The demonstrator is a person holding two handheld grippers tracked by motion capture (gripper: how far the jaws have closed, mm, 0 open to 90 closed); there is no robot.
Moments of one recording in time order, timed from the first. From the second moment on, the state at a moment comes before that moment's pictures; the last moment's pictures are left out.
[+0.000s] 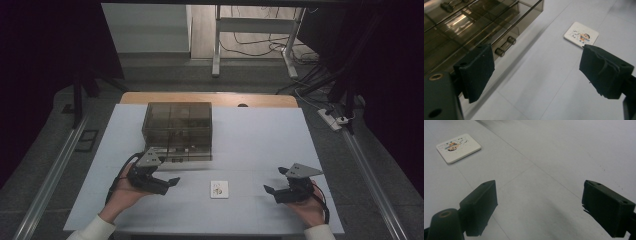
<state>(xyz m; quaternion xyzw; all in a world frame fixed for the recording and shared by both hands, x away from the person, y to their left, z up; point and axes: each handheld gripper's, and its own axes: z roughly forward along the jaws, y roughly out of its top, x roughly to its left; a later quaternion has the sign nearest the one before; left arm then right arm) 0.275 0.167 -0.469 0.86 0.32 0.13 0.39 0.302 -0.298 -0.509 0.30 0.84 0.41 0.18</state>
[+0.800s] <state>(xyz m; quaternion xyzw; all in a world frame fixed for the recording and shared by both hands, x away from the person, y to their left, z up) 0.293 0.118 -0.464 0.88 0.27 0.10 0.38 0.302 -0.298 -0.509 0.30 0.84 0.41 0.18</state>
